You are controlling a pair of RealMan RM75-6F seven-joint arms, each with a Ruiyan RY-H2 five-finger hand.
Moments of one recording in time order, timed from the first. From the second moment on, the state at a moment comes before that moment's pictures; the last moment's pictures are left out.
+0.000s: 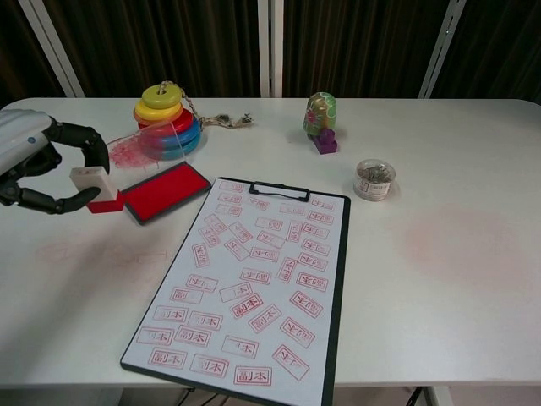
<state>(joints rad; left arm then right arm) -0.45 -1.65 0.04 -1.17 1.59 1.42 -0.05 0.03 -1.12 0.08 -1.50 -1.43 1.44 0.03</state>
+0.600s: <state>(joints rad) -0.39 -1.75 0.06 -0.89 1.60 1.40 -0.23 0.03 -1.10 0.08 -1.54 -1.43 1.45 -0.01</state>
